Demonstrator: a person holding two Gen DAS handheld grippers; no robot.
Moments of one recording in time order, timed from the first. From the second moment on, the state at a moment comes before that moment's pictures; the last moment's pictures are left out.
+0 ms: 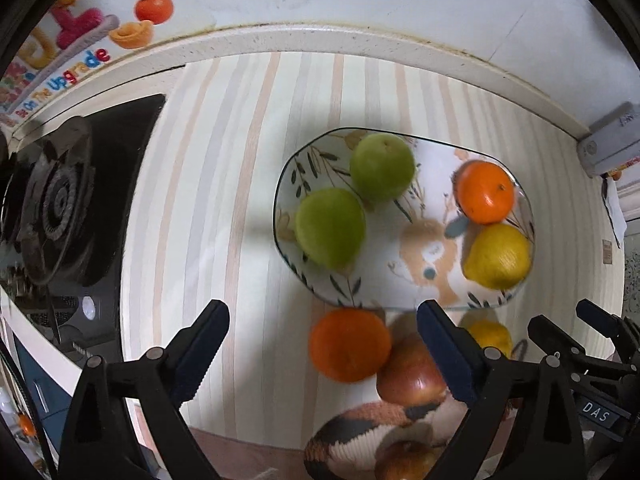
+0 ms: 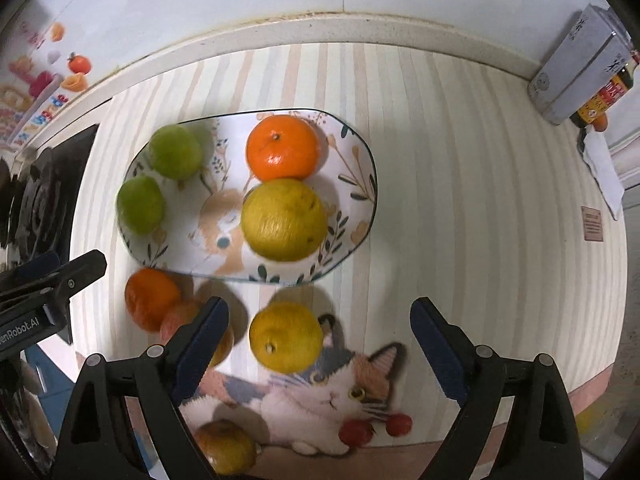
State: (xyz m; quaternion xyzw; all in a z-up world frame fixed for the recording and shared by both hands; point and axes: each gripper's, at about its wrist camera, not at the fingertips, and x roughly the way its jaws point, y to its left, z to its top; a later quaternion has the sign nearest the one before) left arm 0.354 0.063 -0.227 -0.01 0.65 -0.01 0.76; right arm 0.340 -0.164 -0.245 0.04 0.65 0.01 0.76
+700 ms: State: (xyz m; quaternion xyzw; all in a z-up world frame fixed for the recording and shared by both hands) left arm 0.252 0.045 -0.123 0.00 0.56 0.00 0.83; right arm 0.236 -0.156 -0.143 0.03 0.58 0.04 0.81
